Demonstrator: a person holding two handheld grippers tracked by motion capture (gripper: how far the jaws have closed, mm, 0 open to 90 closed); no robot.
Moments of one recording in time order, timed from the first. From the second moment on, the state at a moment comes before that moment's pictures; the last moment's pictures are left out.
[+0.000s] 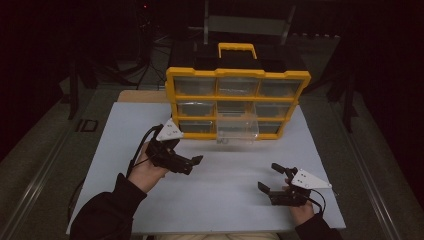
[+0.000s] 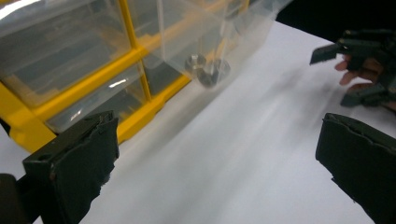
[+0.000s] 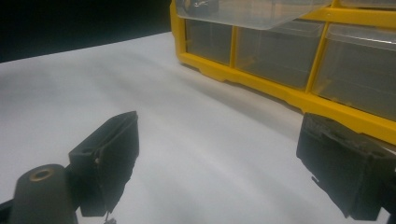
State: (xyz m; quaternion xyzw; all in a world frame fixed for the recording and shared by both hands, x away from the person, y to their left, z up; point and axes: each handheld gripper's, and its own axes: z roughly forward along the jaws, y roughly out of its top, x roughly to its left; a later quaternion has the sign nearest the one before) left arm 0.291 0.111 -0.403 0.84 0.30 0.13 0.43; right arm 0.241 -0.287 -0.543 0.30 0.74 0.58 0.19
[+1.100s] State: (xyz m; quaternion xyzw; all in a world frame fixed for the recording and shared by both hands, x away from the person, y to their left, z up) left arm 0.246 0.191 -0.490 0.81 0.35 0.13 0.46; right arm 0.241 -0.287 -0.542 0.30 0.74 0.58 0.19
